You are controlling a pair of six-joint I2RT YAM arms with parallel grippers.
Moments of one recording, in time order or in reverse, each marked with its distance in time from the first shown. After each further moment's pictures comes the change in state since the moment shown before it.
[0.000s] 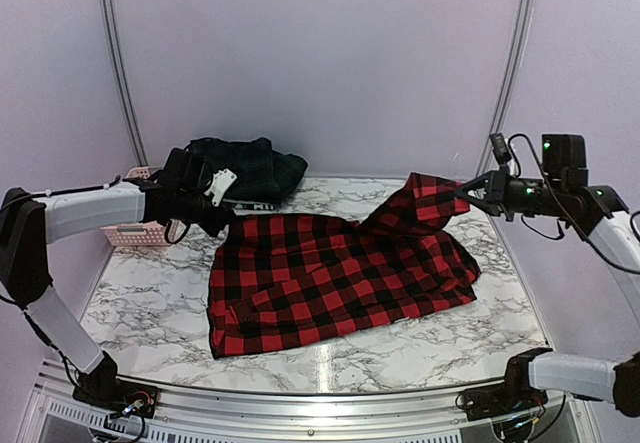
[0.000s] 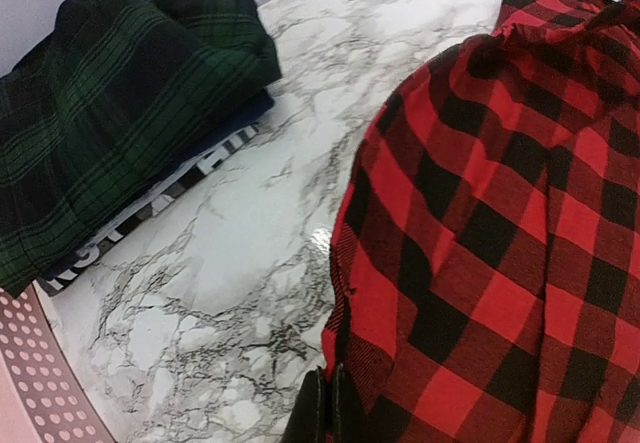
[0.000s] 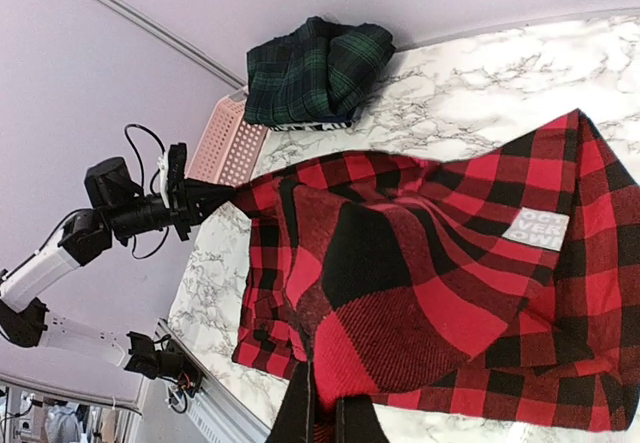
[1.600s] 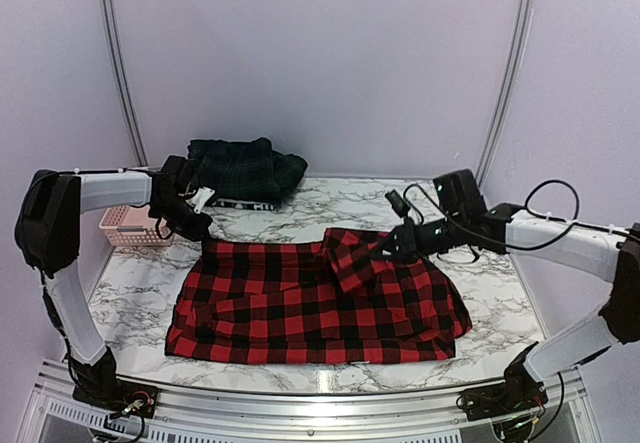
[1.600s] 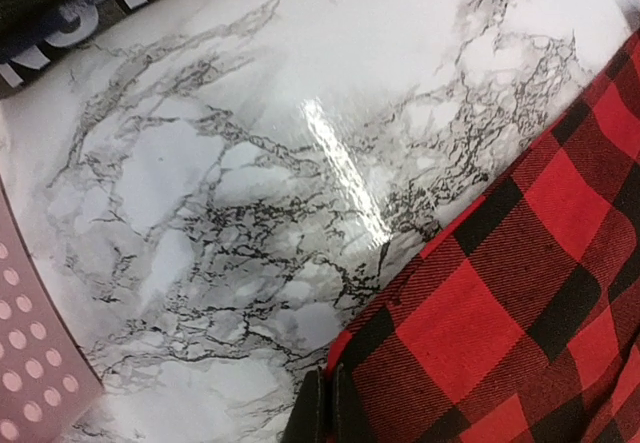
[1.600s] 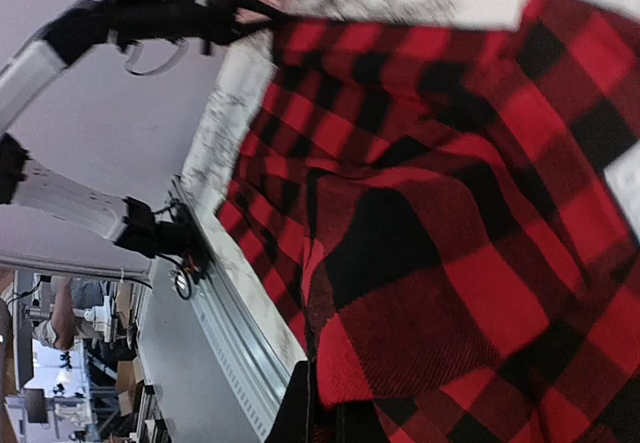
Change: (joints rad) left arm 0.172 0.210 0.140 -0.284 0.019 -0.047; right arm 0.399 0.322 -0.157 0.345 -0.055 0.042
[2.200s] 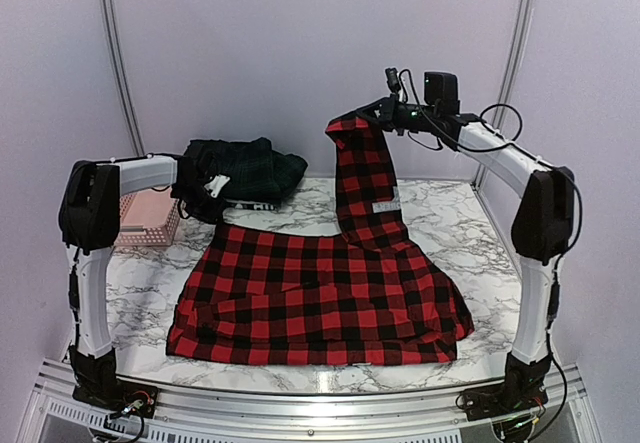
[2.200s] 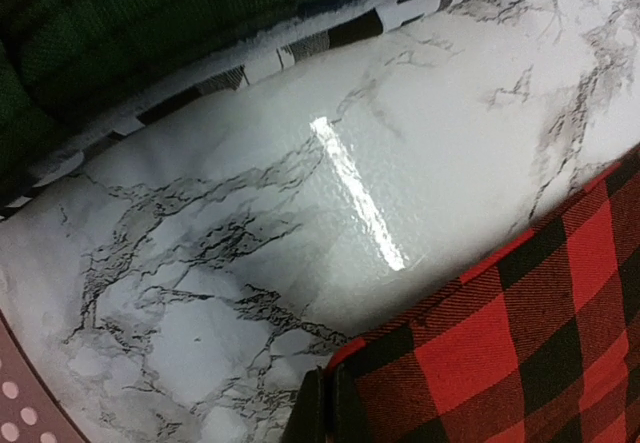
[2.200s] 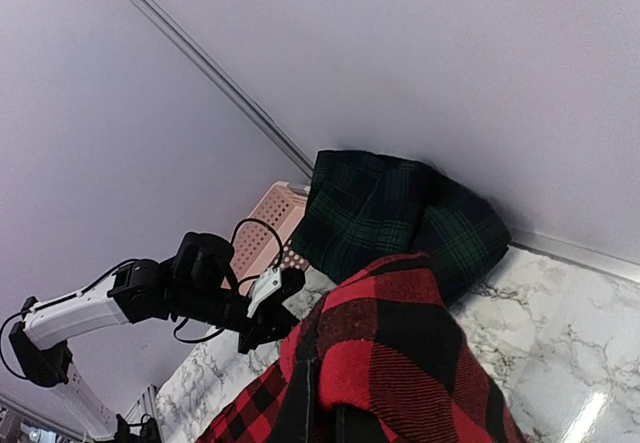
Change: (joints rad) left arm 0.011 0.349 0.429 -0.135 0.002 0.000; right arm -0.224 0.771 1.130 0.113 -0.002 0.006
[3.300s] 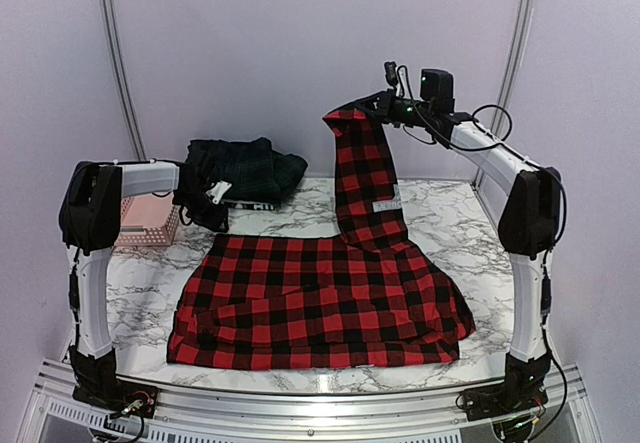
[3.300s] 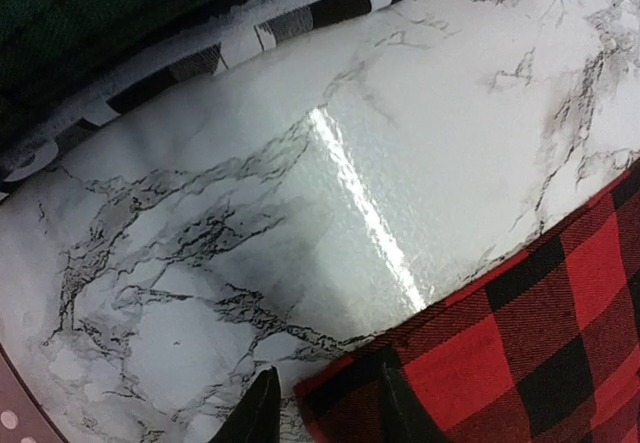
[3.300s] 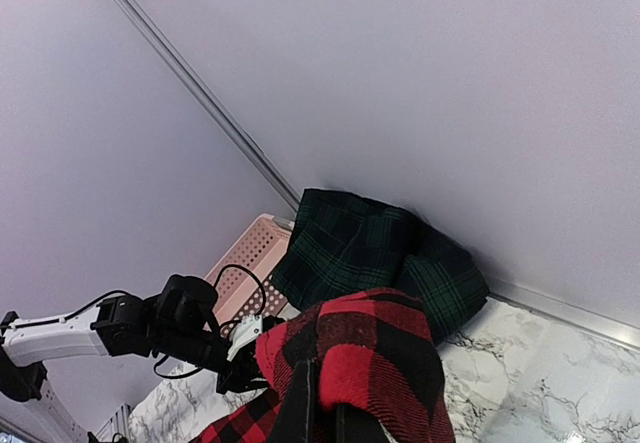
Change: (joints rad) left arm -0.011 -0.013 -0.059 0.060 -0.004 0.001; right arm -0.009 0.085 0.109 0.046 0.029 -0.019
